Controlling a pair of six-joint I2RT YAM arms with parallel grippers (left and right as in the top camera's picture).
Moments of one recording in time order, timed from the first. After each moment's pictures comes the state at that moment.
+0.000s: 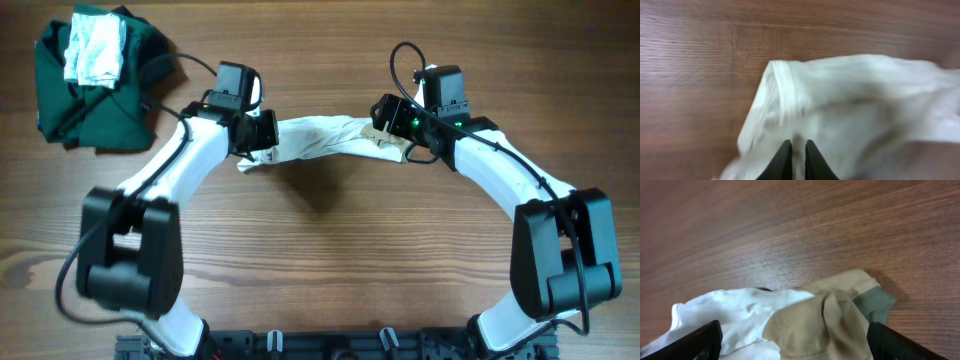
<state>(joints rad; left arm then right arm) -0.24 1.82 1.21 -0.54 0.16 -0.34 0.22 1.79 1.07 -0.20 -0.20 0.51</state>
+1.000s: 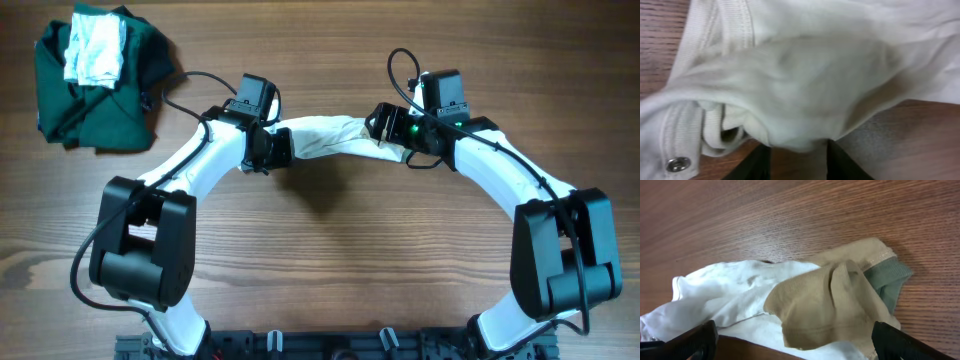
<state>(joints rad) -0.31 1.88 1.20 -0.62 0.24 -0.42 0.22 1.79 1.07 -0.27 -0.27 0.47</state>
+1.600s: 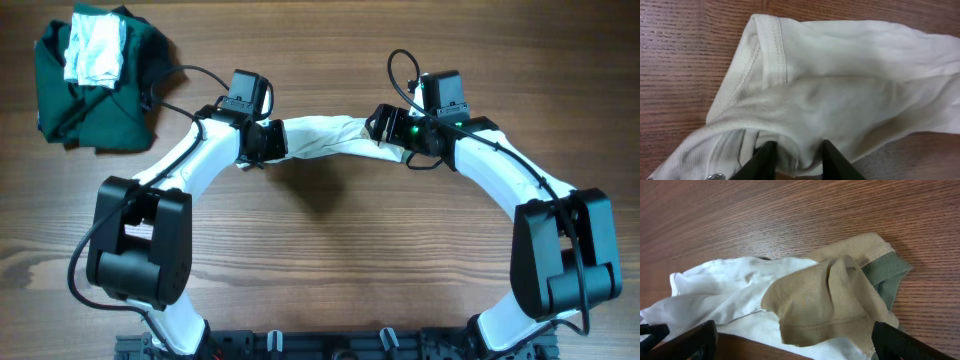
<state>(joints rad) -0.28 1.88 1.20 -0.56 0.18 -0.42 0.22 1.79 1.07 -0.28 -0.27 0.47</state>
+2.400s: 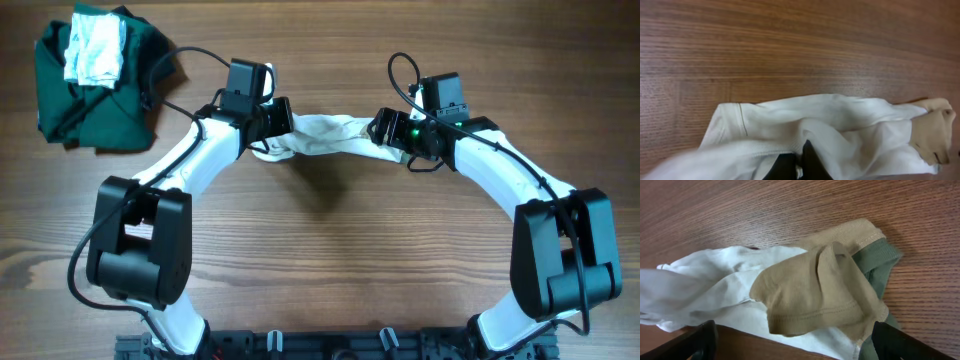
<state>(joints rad) -0.27 1.88 1.21 -0.29 0.20 -0.42 0.22 1.79 1.07 -0.33 -0.26 0.47</state>
